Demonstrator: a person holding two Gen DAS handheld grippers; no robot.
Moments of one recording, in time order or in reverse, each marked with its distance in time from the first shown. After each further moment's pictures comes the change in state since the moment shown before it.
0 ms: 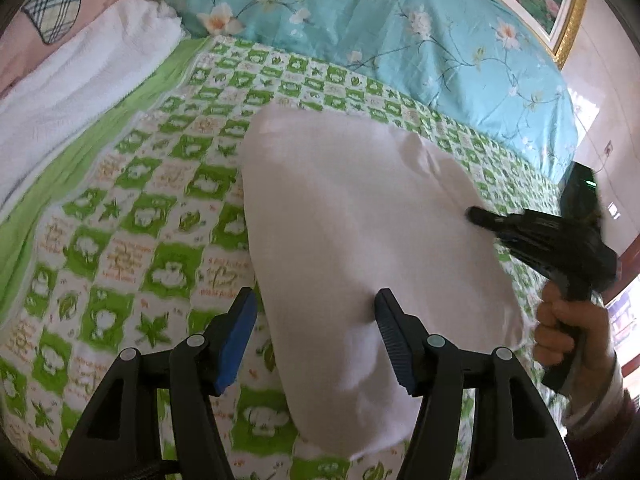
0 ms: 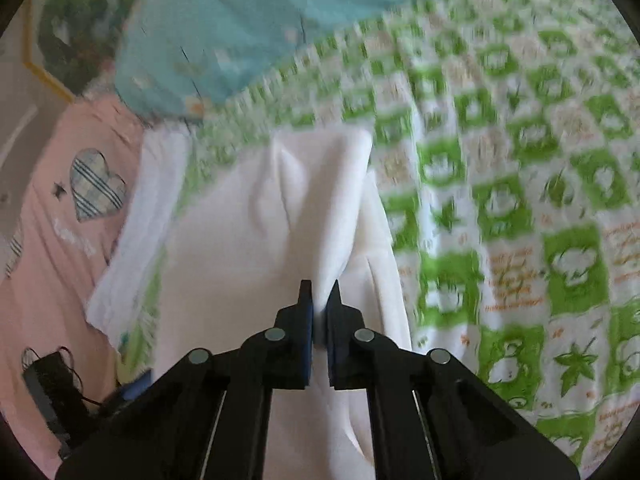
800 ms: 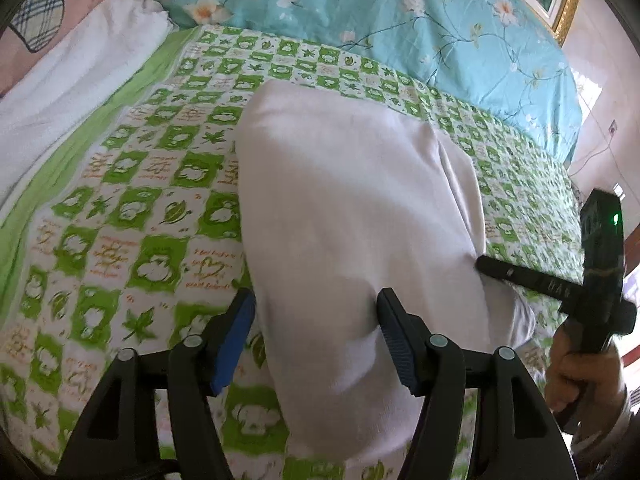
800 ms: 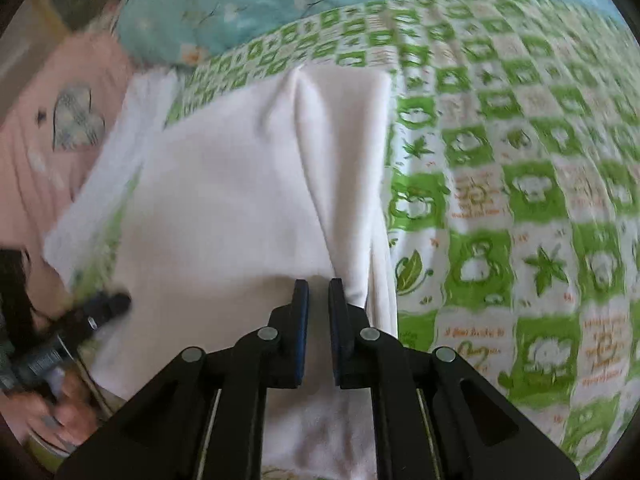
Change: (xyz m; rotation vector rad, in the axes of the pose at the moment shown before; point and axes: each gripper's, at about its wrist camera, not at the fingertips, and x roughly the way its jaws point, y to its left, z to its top) left arm 0.008 -0.011 -0.008 0.035 0.058 0.028; right arm -0.008 0.006 -0.054 -0.124 0.097 -0.162
